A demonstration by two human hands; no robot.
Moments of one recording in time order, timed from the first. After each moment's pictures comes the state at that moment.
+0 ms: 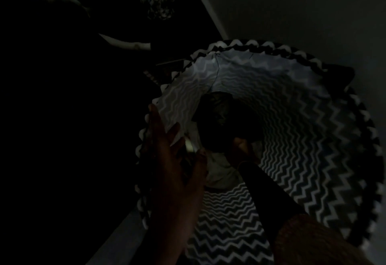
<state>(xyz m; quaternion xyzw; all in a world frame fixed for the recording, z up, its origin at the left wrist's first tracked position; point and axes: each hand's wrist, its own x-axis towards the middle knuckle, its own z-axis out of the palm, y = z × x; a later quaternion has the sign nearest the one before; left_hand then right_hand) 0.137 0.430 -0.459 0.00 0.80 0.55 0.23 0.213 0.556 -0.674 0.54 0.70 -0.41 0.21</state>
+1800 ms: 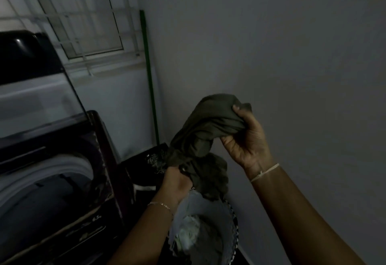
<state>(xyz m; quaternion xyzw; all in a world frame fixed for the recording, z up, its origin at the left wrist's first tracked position) 0.131 0.445 -0.006 -0.10 0.39 0.79 0.45 0.221 0.562 0.121 0.11 0.28 -0.92 -0.24</state>
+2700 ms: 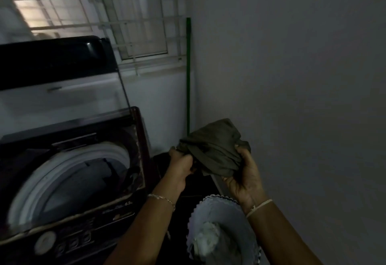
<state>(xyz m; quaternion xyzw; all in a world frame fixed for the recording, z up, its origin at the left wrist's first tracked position) 0.089 0.408 0.024 -0.05 0.65 0.70 0.29 0.196 0.518 0.052 0.19 0.19 -0.95 -0.13</state>
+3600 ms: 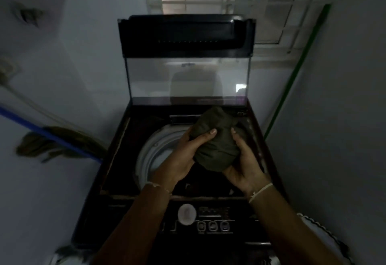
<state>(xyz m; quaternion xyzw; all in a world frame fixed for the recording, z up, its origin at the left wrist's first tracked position) -0.021 0.080 0.055 0.06 0.57 0.79 0.21 0.008 0.219 0.033 0.14 0.34 -0.92 0.10</state>
